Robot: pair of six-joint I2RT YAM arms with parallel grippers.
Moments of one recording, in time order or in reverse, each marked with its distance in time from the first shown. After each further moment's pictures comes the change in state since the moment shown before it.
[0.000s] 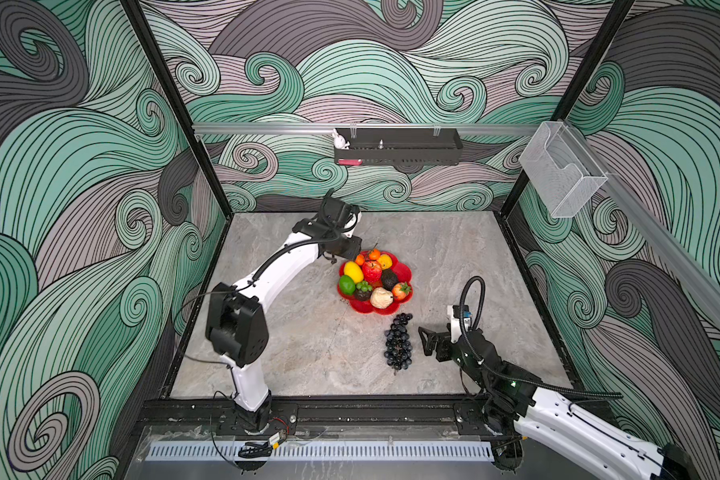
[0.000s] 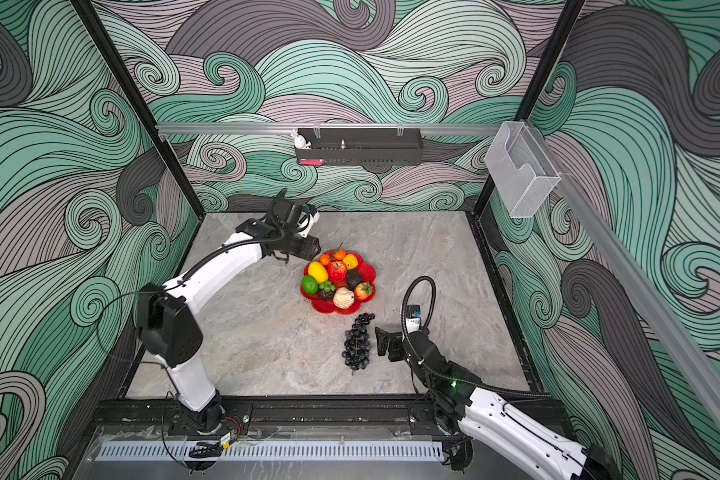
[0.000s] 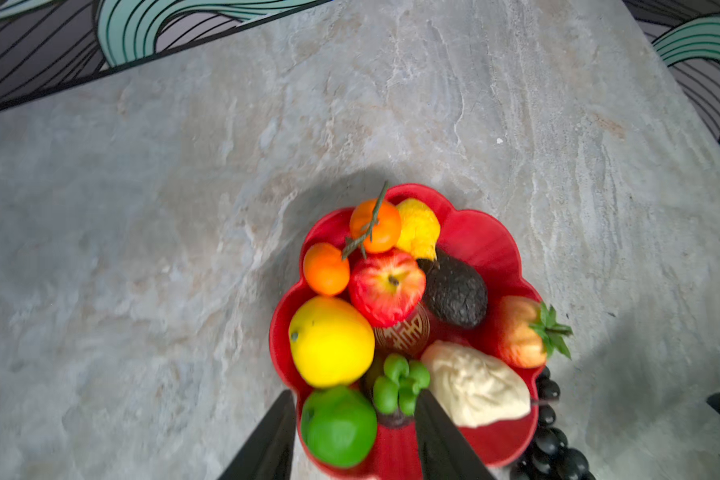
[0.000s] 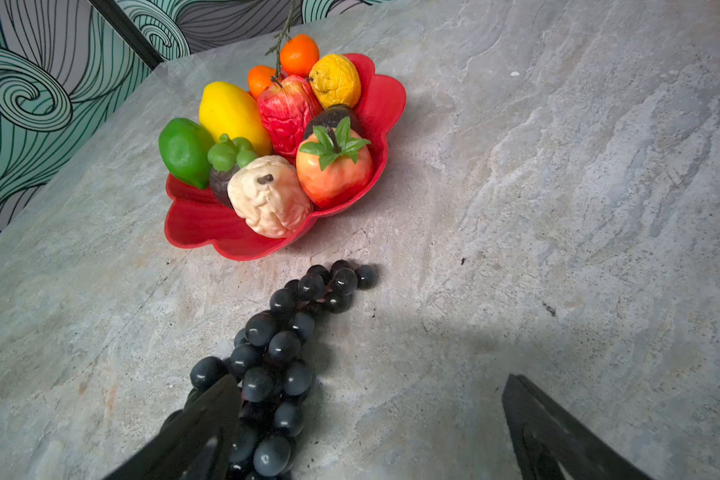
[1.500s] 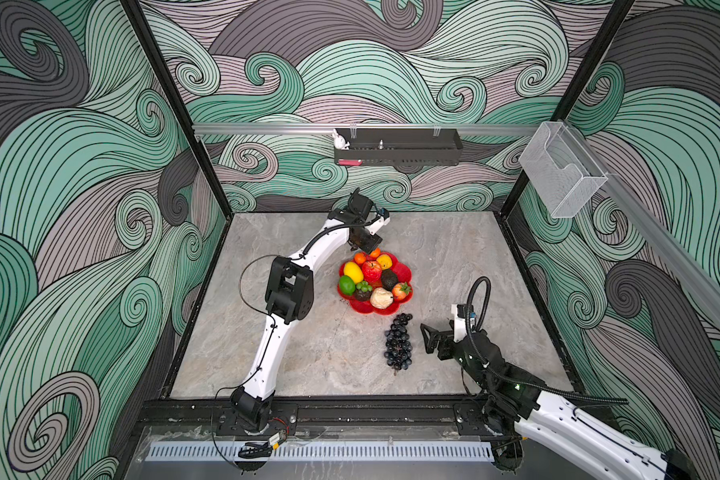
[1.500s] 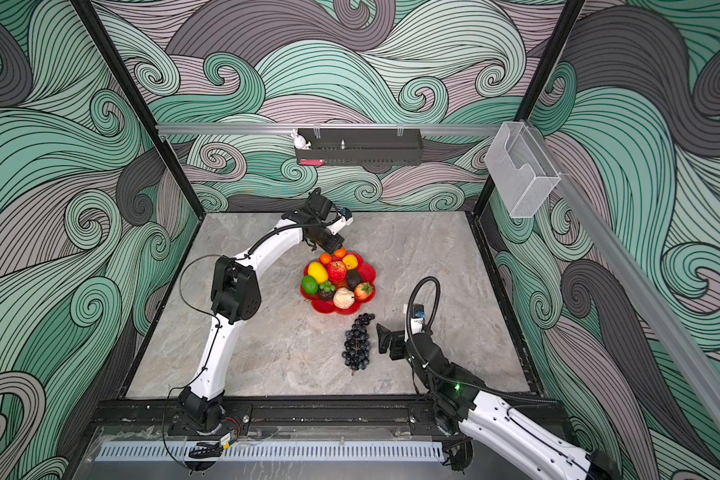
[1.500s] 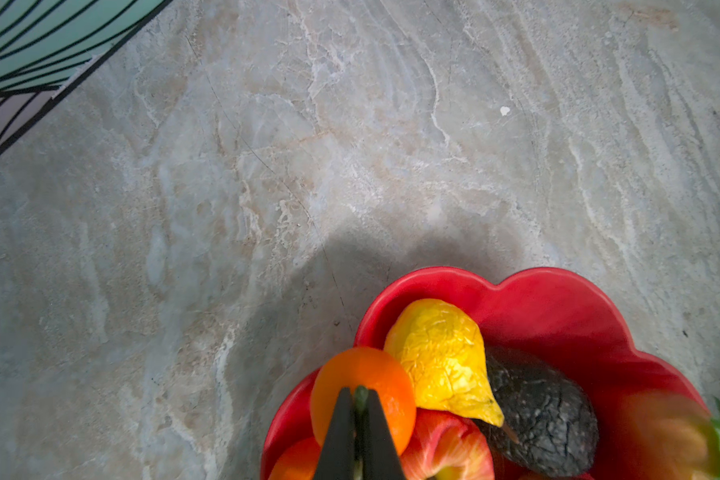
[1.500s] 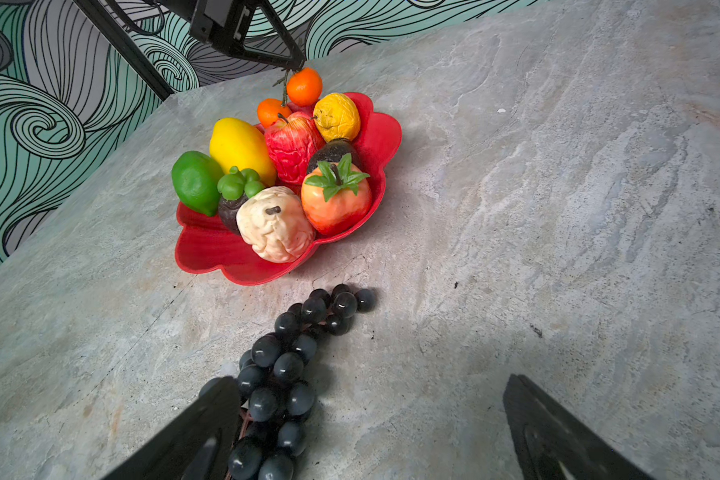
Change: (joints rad) left arm 0.000 0.702 0.723 -0.163 0.169 0.412; right arm 0.007 -0.064 -0.005 0.019 0.055 -0.025
